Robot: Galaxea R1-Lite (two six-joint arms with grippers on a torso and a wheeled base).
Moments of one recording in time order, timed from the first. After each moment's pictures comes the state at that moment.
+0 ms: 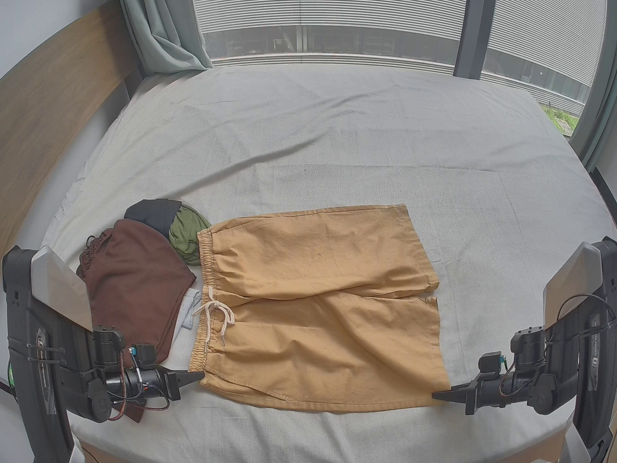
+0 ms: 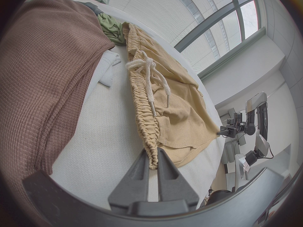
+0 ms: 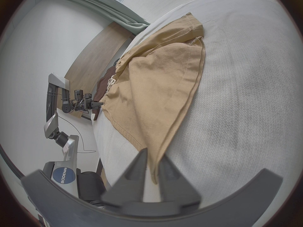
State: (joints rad) left arm 0.04 2.46 -0.17 -1.55 -0.74 -0.10; right arm 0.08 2.48 -0.09 -1.54 0.78 -0.01
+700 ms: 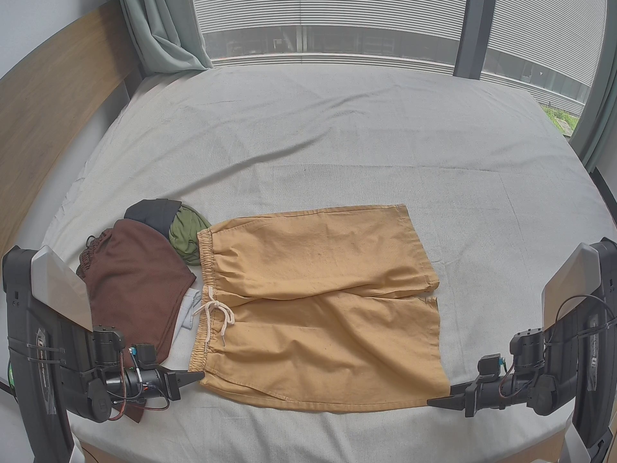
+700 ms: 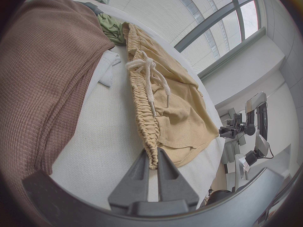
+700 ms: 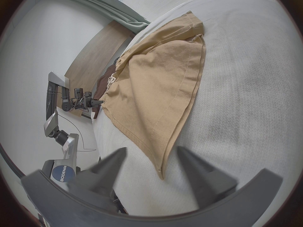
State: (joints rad) left arm 0.04 2.46 -0.17 -1.55 -0.74 -0.10; right arm 0.08 2.49 -0.09 -1.54 0.78 -0.02
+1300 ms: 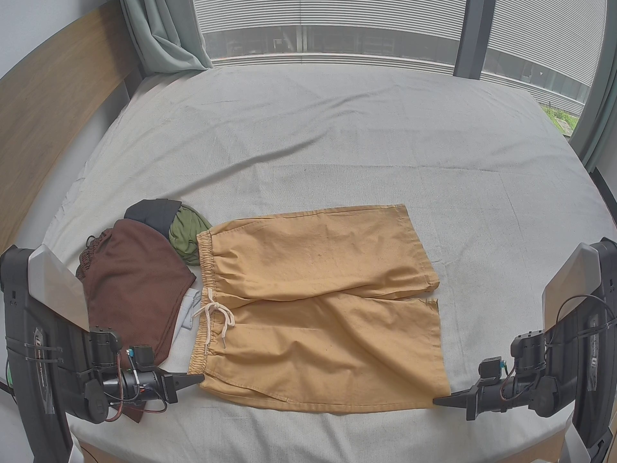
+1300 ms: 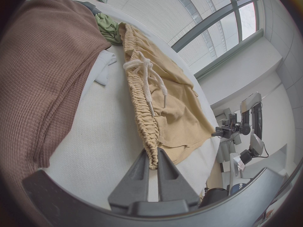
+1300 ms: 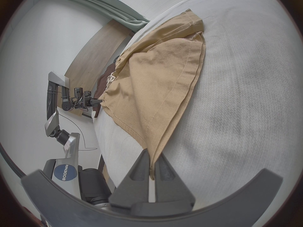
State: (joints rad) left arm 0.05 2.44 -0.15 -1.55 -0.79 -0.09; right arm 0.08 2.49 -0.06 -1.54 0.78 -0.02
